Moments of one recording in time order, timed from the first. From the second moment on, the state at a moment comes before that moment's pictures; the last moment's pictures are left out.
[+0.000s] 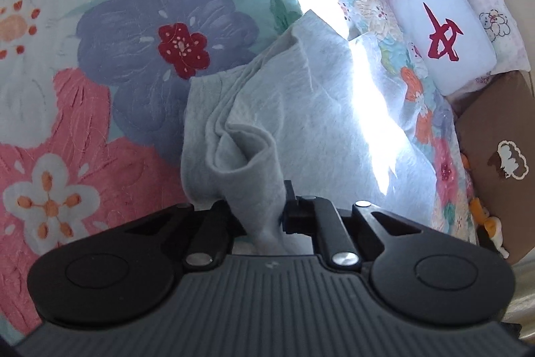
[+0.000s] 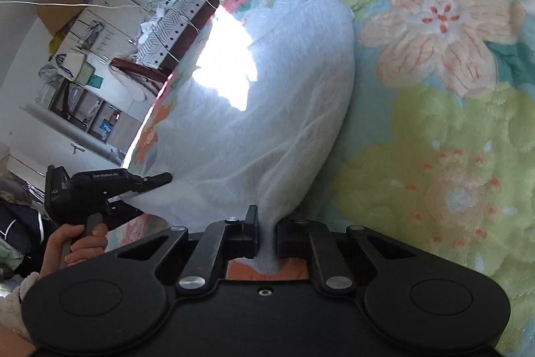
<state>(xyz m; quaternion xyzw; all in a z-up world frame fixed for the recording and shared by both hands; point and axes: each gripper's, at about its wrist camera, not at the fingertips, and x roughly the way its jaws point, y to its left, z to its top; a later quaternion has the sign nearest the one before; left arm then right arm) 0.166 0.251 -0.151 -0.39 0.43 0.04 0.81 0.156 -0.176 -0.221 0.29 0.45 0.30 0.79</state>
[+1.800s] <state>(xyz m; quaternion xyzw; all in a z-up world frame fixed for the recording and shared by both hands) 0.434 0.205 -0.086 -0.38 0.40 -0.08 0.83 0.318 -0.208 -0.124 0.28 0.29 0.13 0.90</state>
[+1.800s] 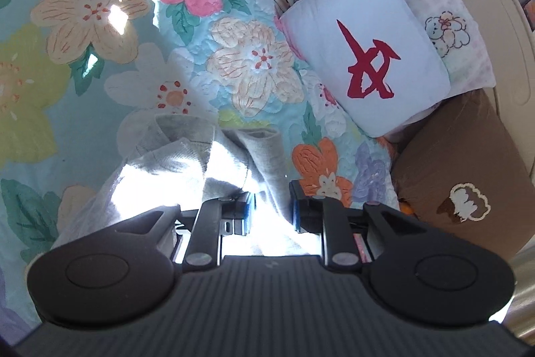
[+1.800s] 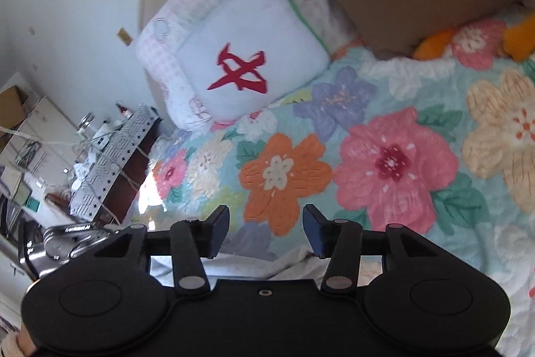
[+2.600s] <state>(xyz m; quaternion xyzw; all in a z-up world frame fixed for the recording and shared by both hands) 0.432 0.182 -0.120 -0.22 0.45 -0.05 0.86 0.412 -0.131 -0.186 0.07 0.44 0.17 0.88</state>
